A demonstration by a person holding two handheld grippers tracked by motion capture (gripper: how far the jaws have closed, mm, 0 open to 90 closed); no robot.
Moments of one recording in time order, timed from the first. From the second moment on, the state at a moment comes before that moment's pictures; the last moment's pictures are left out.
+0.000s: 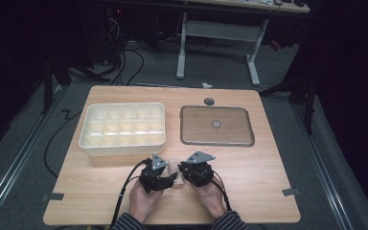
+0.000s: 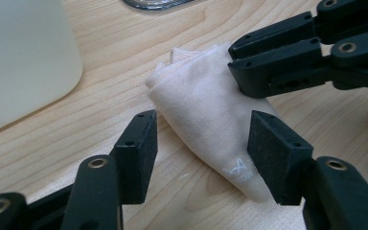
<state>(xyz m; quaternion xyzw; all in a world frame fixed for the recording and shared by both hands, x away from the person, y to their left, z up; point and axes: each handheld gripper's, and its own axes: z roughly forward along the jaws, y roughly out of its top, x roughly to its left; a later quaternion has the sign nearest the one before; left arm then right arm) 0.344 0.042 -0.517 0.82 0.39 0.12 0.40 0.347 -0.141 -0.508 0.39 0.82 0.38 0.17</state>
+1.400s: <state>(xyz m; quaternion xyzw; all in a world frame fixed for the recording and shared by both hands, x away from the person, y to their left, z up) 0.358 0.043 -0.514 0.80 0.42 0.09 0.41 0.348 -0.160 -0.516 0.41 0.80 0.41 0.17</state>
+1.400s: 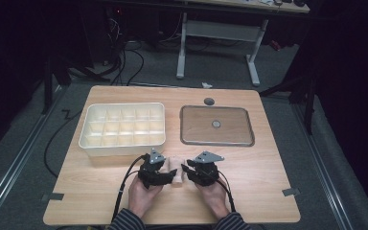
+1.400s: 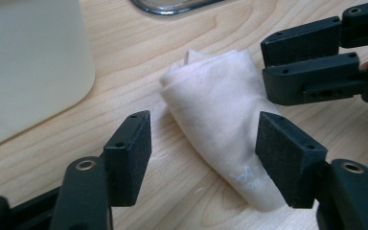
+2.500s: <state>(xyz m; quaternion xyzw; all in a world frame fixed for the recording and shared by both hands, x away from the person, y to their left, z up) 0.386 0.031 -0.523 0.82 0.42 0.03 0.39 0.321 -0.275 -0.525 0.51 0.74 0.36 0.23</state>
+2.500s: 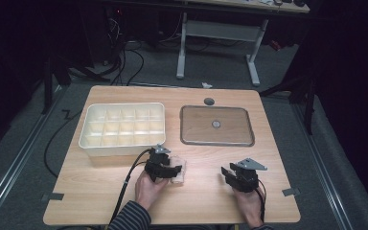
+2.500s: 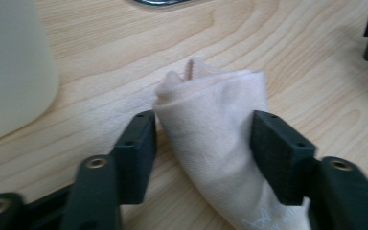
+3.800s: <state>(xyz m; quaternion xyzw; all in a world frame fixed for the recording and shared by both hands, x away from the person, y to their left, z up) 0.375 0.048 -0.502 0.82 0.38 0.02 0.42 0.325 -0.275 -0.531 0.52 0.75 0.32 0.24</state>
